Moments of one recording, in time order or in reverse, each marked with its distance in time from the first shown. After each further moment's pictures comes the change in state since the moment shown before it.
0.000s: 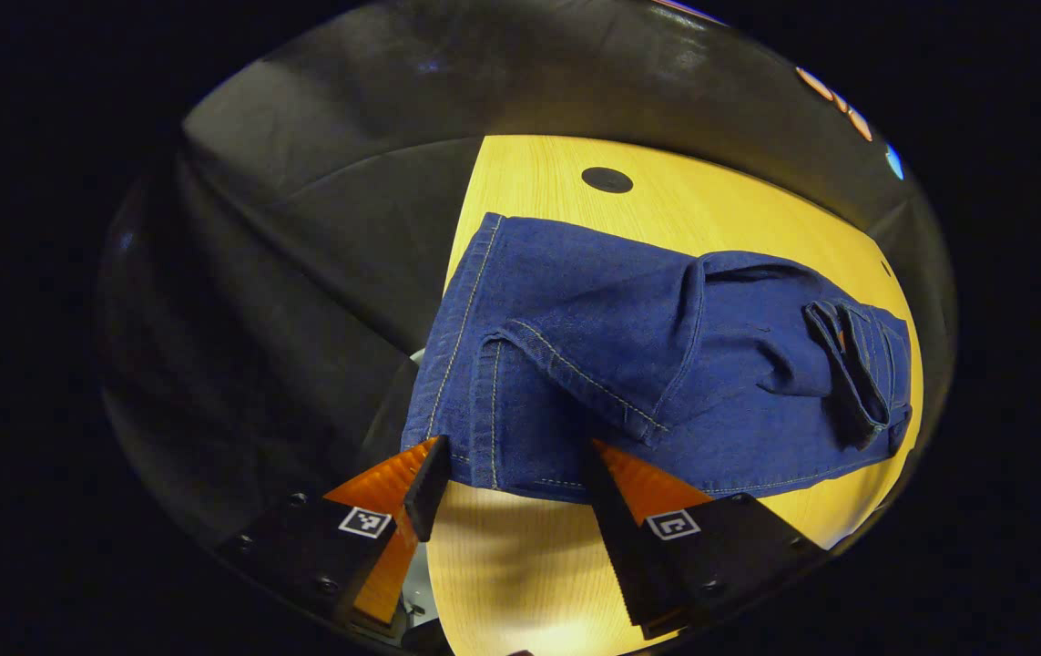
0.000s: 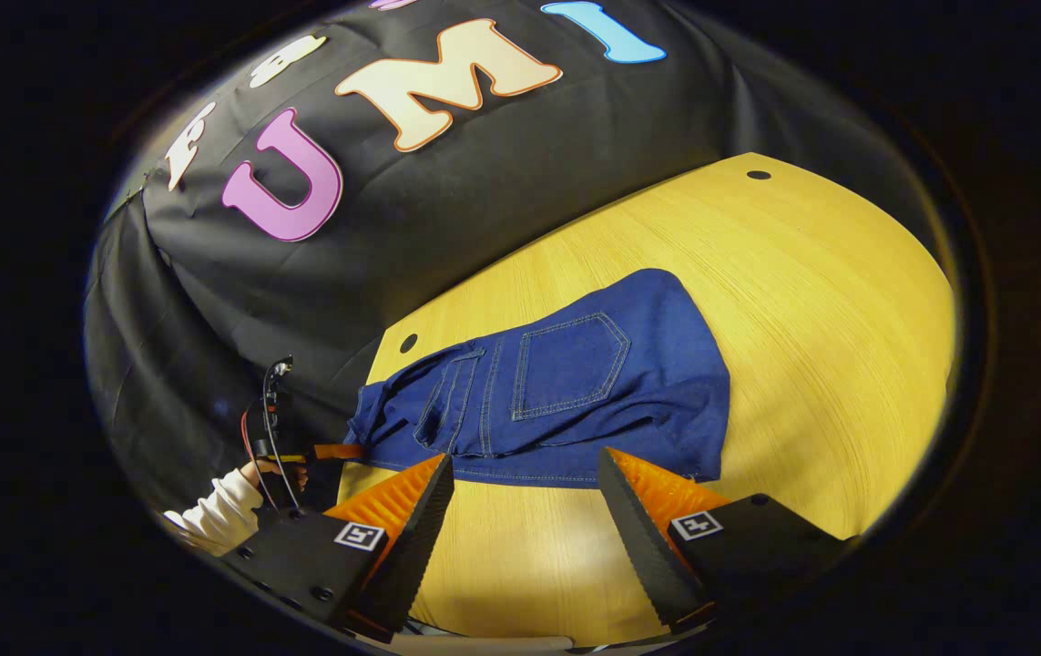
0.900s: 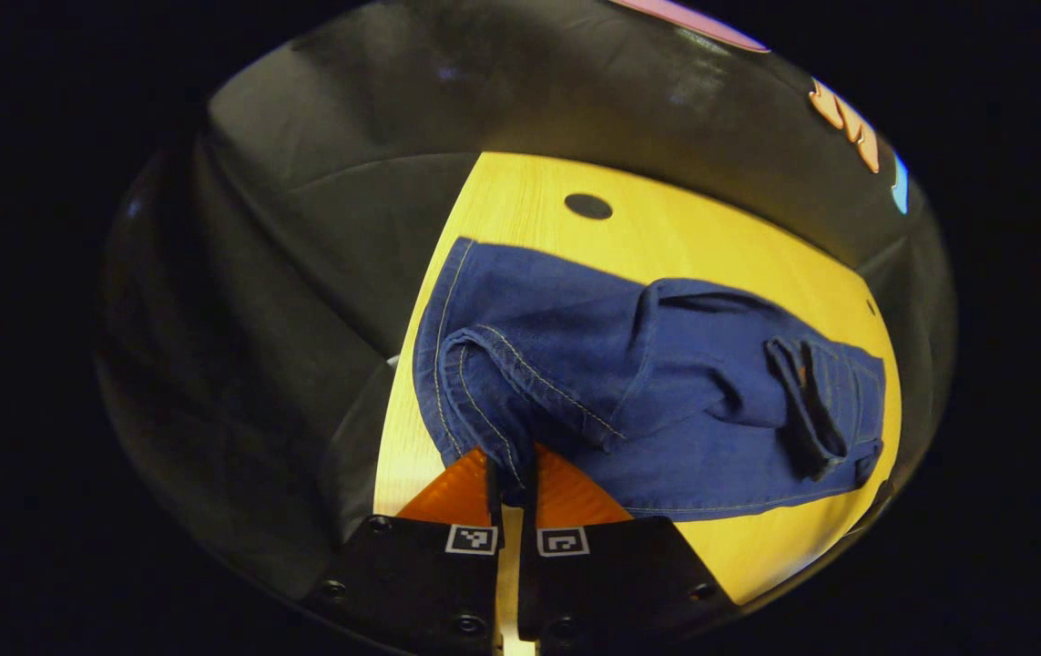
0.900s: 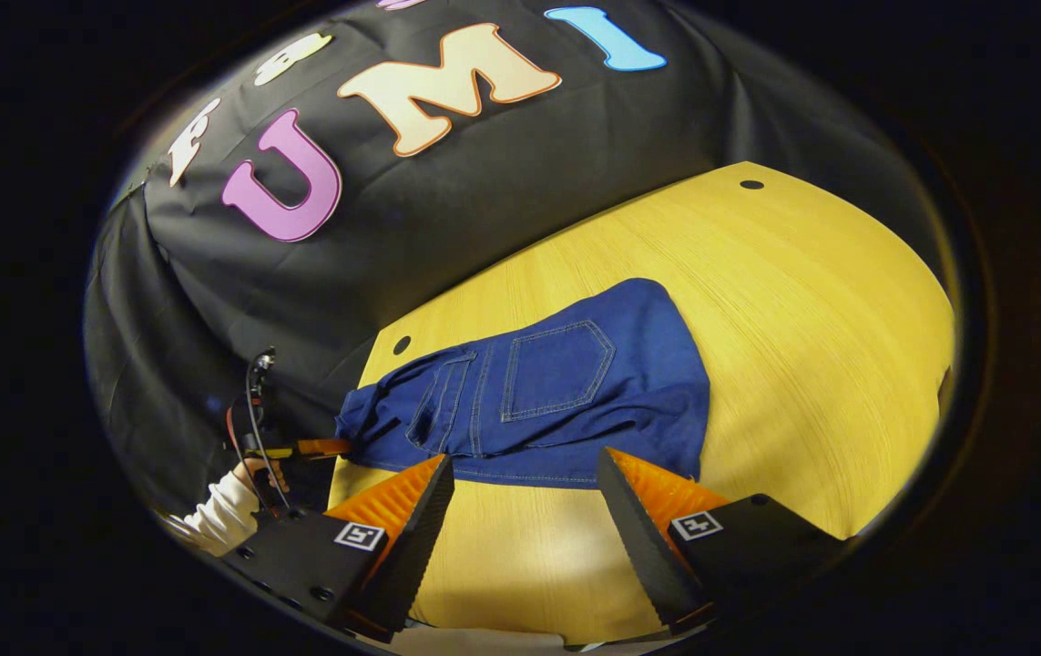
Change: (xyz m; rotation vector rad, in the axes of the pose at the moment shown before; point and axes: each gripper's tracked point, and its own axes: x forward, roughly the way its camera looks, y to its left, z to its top) left arm -0.027 -0.040 0.031 -0.120 -0.129 -0.072; right arm -0.014 -0.015 0.010 -0.013 -0.021 -0.033
